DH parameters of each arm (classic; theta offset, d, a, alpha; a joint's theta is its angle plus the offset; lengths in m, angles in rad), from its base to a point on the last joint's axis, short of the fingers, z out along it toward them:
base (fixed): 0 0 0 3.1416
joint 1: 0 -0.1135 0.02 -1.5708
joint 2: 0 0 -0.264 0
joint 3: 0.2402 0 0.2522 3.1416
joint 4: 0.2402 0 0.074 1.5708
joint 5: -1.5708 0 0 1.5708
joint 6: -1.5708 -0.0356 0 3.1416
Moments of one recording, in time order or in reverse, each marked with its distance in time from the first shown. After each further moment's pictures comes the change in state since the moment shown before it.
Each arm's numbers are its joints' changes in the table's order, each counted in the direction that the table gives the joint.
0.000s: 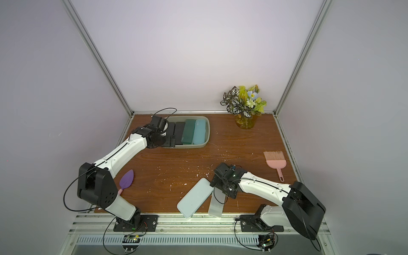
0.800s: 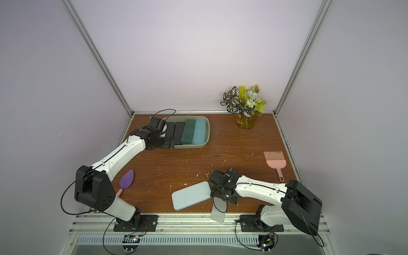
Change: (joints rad) left arm -0.001 0.032 -0.032 0.000 0.000 0.001; right arm -0.135 -0.065 0.032 0.099 -0.050 0.026
